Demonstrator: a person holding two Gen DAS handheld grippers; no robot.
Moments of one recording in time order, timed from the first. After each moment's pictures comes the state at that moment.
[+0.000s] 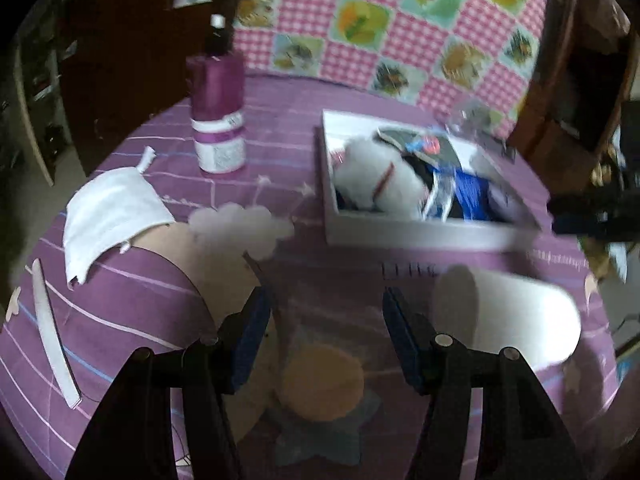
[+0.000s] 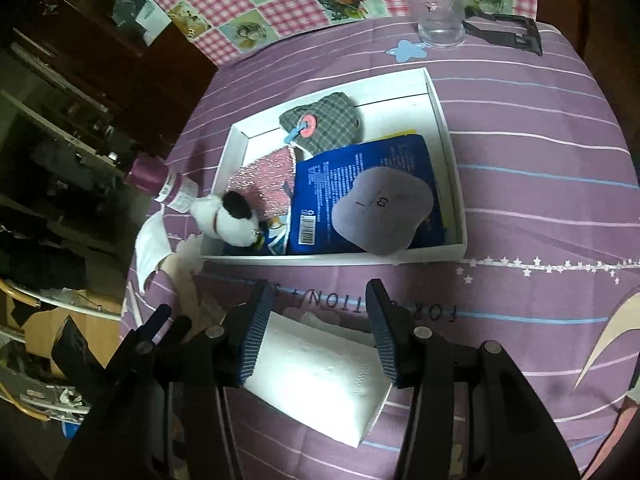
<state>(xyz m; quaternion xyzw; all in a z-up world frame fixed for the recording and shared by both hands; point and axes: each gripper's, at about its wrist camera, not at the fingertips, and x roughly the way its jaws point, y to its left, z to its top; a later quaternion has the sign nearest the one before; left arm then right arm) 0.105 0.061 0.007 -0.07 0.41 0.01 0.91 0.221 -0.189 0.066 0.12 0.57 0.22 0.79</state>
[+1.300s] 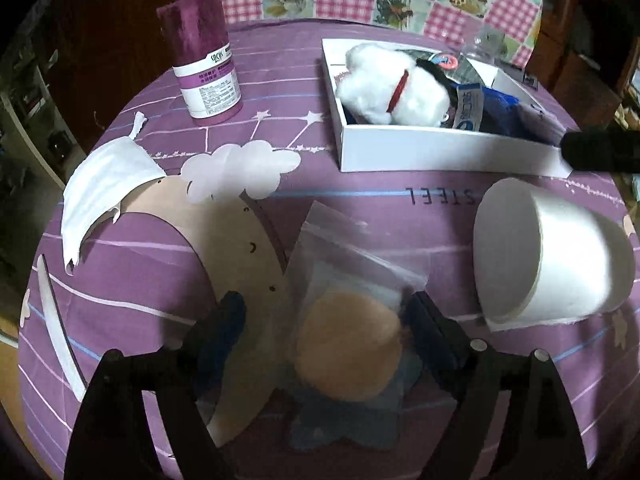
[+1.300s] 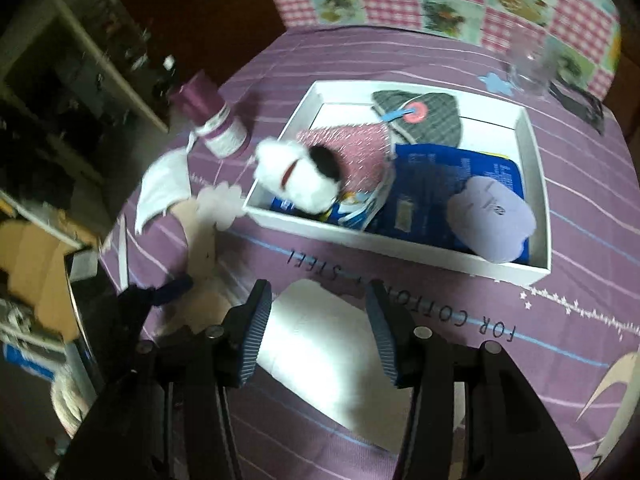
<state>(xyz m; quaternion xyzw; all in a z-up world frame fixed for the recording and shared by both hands) 0.117 0.053 -0.026 -0.02 0.49 0.03 0.87 0.183 -0.100 0.061 -0.04 0.53 0.28 0.80</state>
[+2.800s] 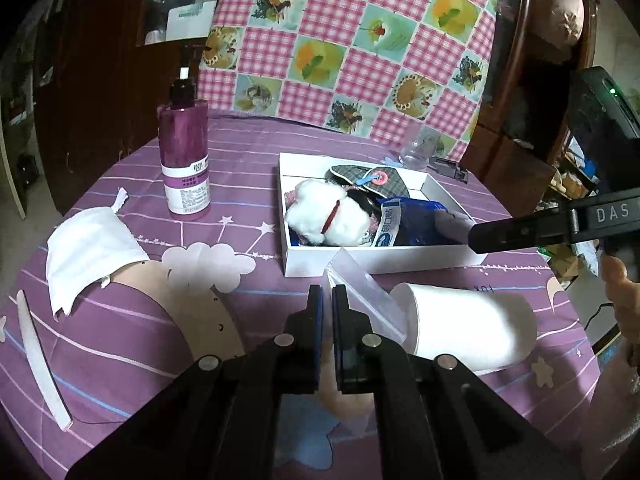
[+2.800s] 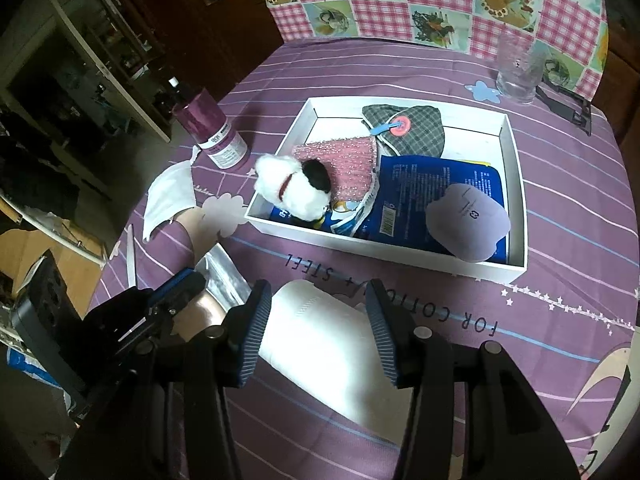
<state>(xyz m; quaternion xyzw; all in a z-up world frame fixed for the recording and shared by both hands) 0.085 0.054 0.039 -0.08 0.33 -0.05 0.94 0.182 -0.126 0.083 0.00 0.52 0.28 0.81</state>
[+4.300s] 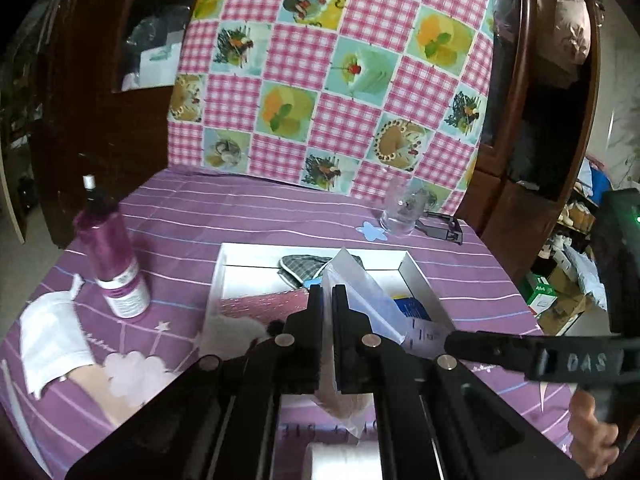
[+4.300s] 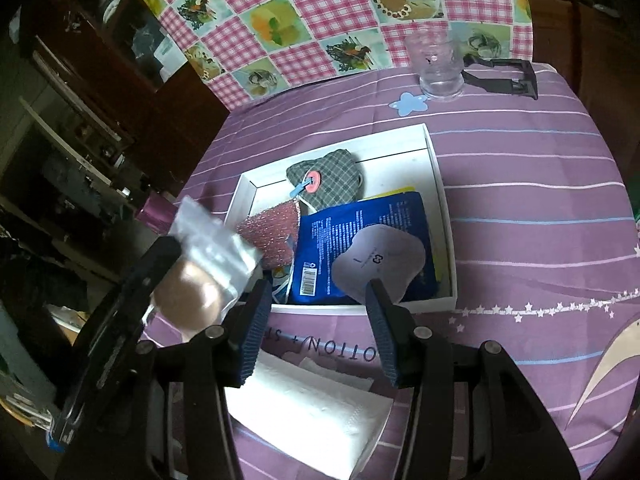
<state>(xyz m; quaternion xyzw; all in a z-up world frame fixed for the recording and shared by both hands) 0.183 -0.017 0.091 -0.08 0.28 -0.04 0.96 0.226 -0.200 0.076 0.13 0.48 0.22 0.84</state>
